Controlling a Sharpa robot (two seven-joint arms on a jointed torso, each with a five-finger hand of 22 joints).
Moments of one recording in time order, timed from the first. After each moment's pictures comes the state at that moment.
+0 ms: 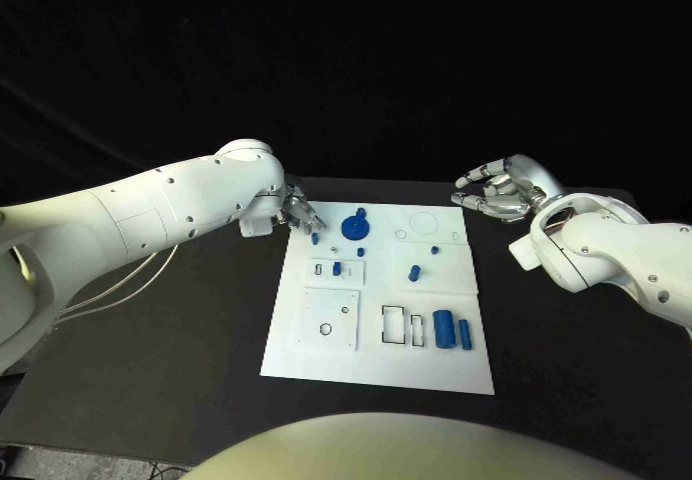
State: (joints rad) left arm 1.28 -0.55 -0.05 1.06 -1.06 0.29 -0.57; left_hand 1.00 -0.18 0.43 0.25 0.32 0.86 0.05 0.55 0.90 1.31 -0.02 0.98 0.99 1.46 -0.09 1.53 1.31 0.03 1.47 0.02 1.49 1.31; right arm 1.24 -0.87 -0.13 1.49 -0.84 -0.54 -0.02; right_hand 1.22 -0.21 0.45 0.12 0.28 0.88 0.15 0.18 0.43 1.38 0.07 1.36 1.31 1.47 0.00 1.56 1.31 0.03 1.47 0.11 1.43 1.31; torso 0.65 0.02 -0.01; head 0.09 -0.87
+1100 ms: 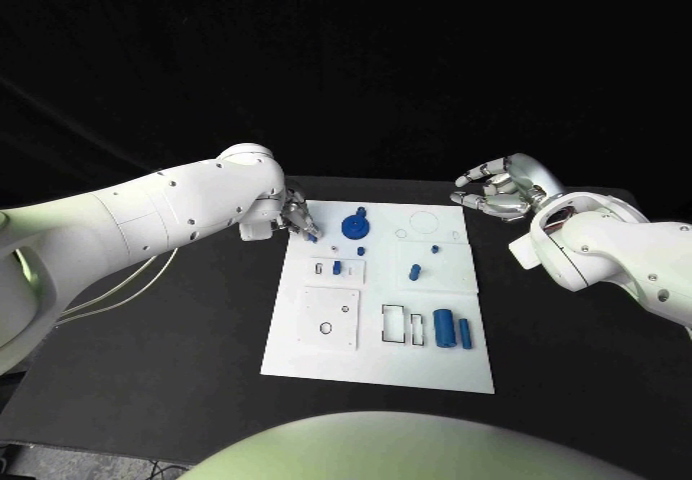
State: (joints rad) left arm 1.27 -0.54 -0.06 1.06 -1.05 0.31 -0.57; left_hand 1.14 -0.11 0.50 0.22 0.19 0.86 0.05 0.54 0.88 1.30 -0.02 0.99 0.99 1.47 -0.09 1.53 1.31 0.03 1.47 0.02 1.49 1.31; right arm 1.24 -0.87 -0.13 1.49 -0.84 -0.54 -0.02; right_hand 1.22 -0.22 0.46 0.12 0.28 0.88 0.15 0.18 0.43 1.38 0.07 1.36 1.31 1.47 0.00 1.56 1.31 0.03 1.47 0.11 1.43 1.31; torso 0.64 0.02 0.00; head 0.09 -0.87
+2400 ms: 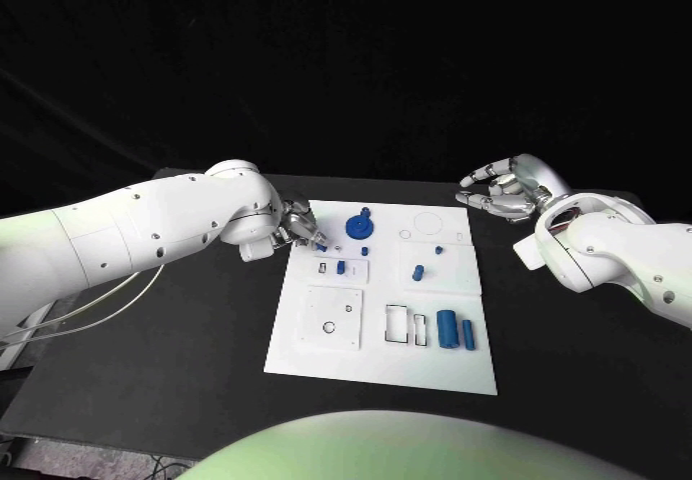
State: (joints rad) left arm 1.24 -0.70 -0.06 1.31 -0.92 0.17 -0.52; left_hand 1.10 -0.12 0.71 0.15 0.27 0.85 0.05 0.65 0.95 1.30 -0.03 0.97 0.94 1.47 -0.09 1.53 1.31 0.03 1.47 0.02 1.49 1.31; right arm 1.24 -0.87 -0.13 1.48 -0.84 -0.54 -0.02; right_hand 1.21 -0.21 0.46 0.12 0.28 0.88 0.15 0.18 0.43 1.38 0.07 1.36 1.31 1.47 0.00 1.56 1.31 0.03 1.47 0.11 1.43 1.31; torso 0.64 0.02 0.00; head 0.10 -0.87
